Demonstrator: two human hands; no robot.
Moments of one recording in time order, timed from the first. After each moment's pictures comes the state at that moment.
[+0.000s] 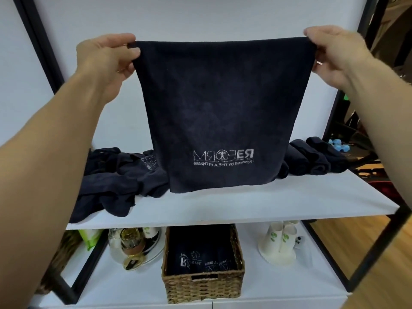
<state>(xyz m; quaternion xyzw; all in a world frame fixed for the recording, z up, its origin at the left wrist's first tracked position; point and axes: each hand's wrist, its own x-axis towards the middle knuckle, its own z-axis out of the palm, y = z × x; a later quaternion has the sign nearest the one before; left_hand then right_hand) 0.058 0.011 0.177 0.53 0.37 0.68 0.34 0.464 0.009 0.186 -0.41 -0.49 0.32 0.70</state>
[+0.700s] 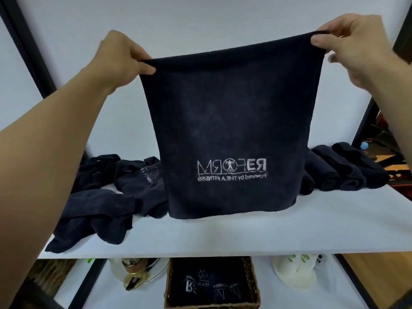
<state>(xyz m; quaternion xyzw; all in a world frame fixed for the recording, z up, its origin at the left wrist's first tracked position) 0.072 0.096 0.187 0.67 0.59 0.45 0.04 0.468 0.098 0.178 -0.49 -0.63 0.10 0.60</state>
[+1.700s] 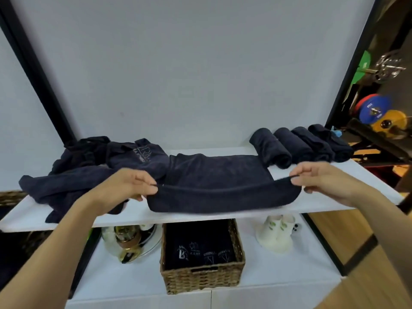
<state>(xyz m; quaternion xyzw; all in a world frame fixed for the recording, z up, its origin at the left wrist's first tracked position) 0.022 -0.009 -0.034 0.68 0.55 0.25 0.41 0.486 -0.044 -0.035 -0.58 -0.59 0.44 0.34</state>
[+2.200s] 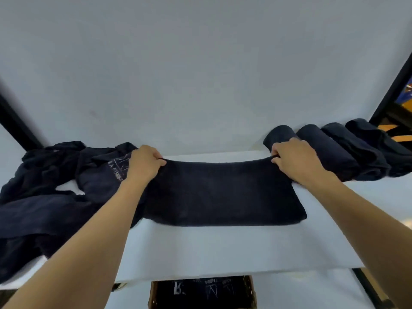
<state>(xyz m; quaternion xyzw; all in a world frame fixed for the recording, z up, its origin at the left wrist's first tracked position) 0.096 0.209 -0.087 0.62 0.72 0.26 0.15 0.457 0.170 -0.082 -0.69 -0.71 -0.11 0.06</state>
